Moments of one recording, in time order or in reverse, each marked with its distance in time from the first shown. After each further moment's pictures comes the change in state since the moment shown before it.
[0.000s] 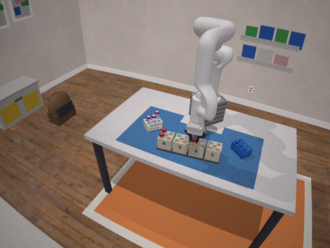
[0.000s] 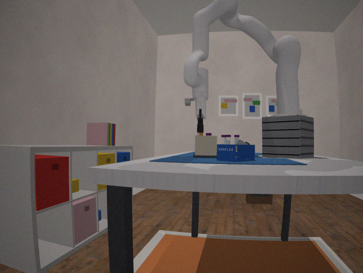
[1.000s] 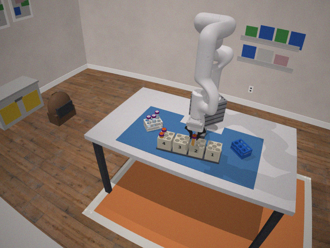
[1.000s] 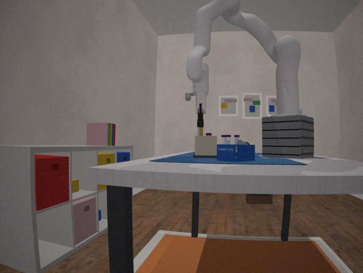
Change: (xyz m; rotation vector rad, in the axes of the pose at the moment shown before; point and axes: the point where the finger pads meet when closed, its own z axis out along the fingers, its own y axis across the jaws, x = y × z) arm 0.000 0.000 -0.027 0.008 0.008 0.000
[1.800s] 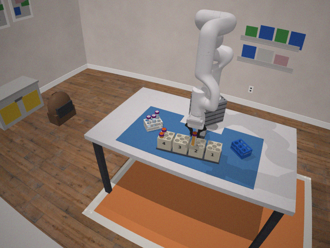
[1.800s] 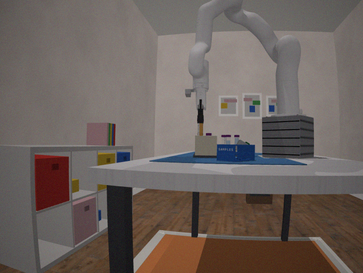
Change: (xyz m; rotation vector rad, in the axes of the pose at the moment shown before) arm 0.000 0.000 -0.021 0.002 0.002 0.000
